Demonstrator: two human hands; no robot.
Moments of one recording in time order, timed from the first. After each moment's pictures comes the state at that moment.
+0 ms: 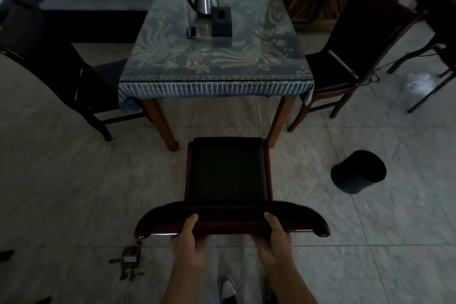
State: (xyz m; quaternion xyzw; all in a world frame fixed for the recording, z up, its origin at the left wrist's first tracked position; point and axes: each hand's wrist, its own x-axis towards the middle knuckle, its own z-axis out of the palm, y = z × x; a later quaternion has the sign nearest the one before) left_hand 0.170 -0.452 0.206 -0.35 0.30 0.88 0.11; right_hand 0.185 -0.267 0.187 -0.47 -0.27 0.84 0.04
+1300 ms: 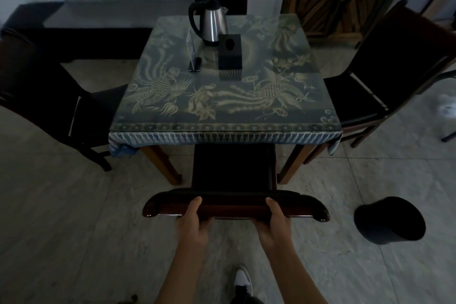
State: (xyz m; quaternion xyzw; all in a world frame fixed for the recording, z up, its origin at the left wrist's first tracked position) left_hand -0.163 -0.385 0.193 -0.45 0.39 0.80 0.08; right_hand -0.120 -0.211 0.181 -0.43 -0.24 0.87 0.07
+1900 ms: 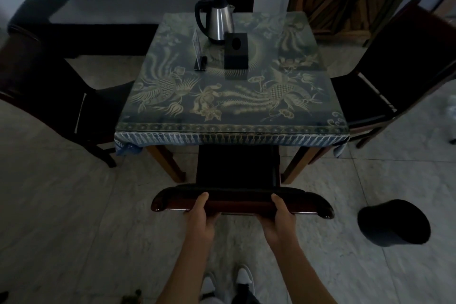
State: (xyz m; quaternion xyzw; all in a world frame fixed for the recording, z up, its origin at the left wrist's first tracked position) left_hand -0.179 -0.379 0.198 -0.44 0.38 0.81 0.09; right_hand -0.139 -0.209 0.192 -0.46 -0.27 0.84 0.06
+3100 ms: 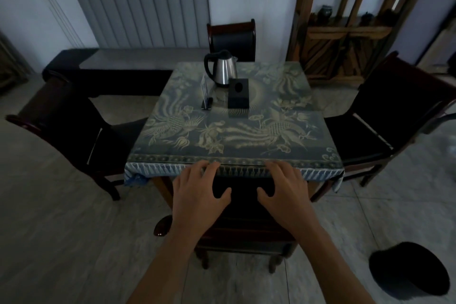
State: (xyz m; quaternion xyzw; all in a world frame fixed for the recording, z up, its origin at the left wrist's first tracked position) left_hand -0.205 -0.379 0.358 0.10 0.97 0.17 -0.16; right_hand -0.177 -0.169 0.355 -0.01 -0.96 0.24 0.13
